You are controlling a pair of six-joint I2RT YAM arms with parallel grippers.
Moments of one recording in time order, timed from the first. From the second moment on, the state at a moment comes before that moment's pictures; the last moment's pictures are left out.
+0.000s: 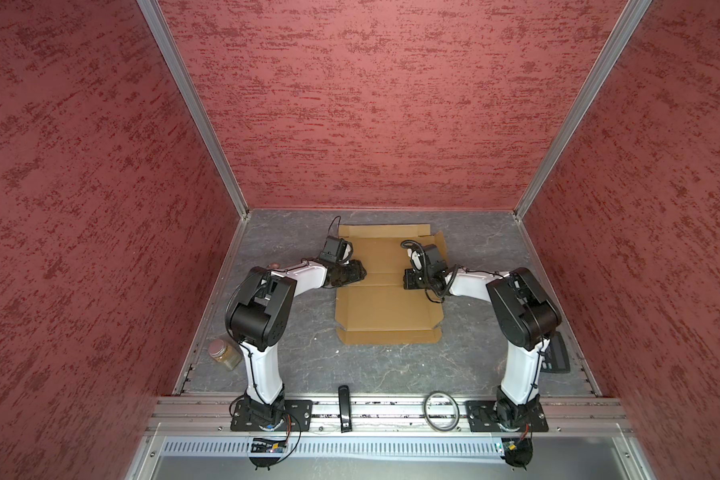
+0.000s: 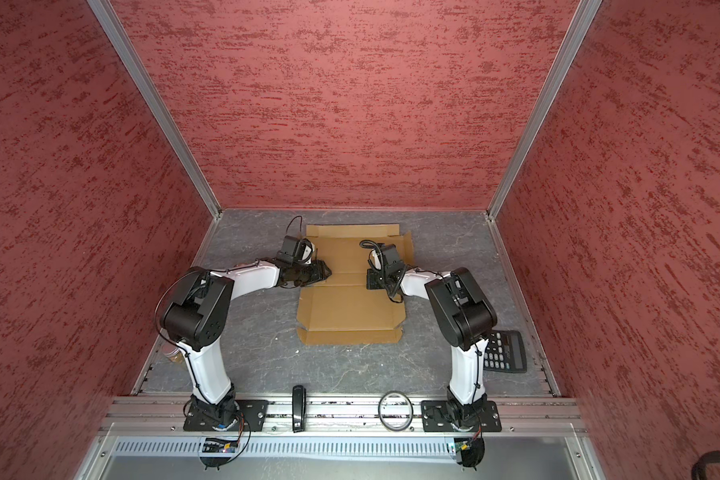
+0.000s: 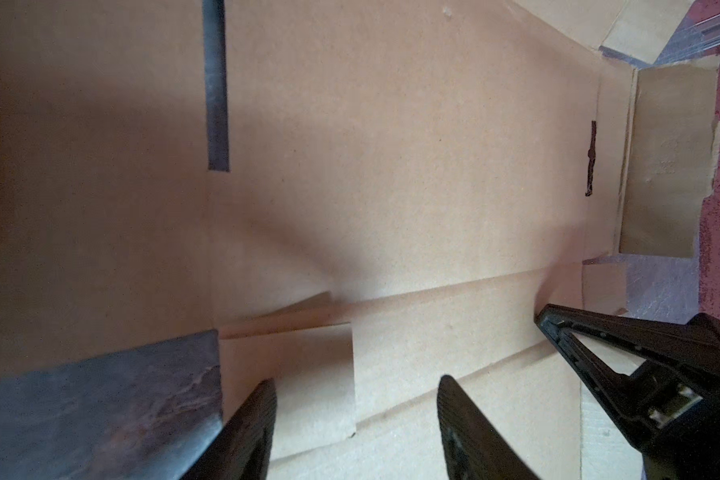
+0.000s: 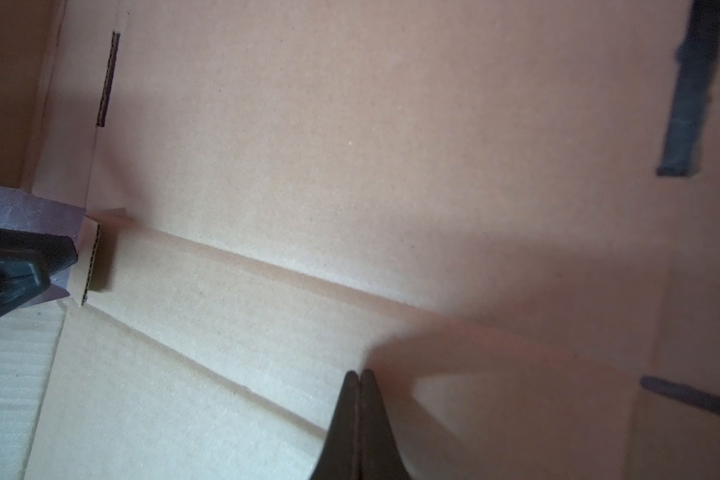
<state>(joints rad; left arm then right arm) -0.37 1.90 1.12 -0.15 0.27 -0.56 0.44 1.94 1.08 -0.02 -0.19 0.39</state>
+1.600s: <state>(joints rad) -0.17 2.11 1.62 -0.56 0.15 -0.28 0.45 1.94 1.09 -0.02 -0.19 0.39</state>
